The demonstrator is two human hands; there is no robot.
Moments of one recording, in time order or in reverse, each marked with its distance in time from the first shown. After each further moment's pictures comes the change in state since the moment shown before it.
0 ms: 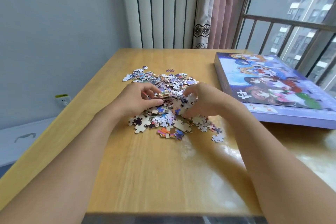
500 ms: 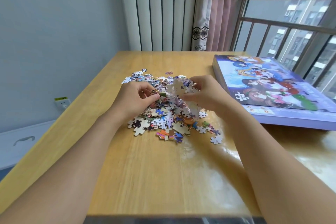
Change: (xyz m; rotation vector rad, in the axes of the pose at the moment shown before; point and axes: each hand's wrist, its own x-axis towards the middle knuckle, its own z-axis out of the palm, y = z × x) left_hand 0.000 0.002 0.007 -0.004 0.230 0.059; right_hand 0.016 0.013 0.006 0.502 0.265 -0.038
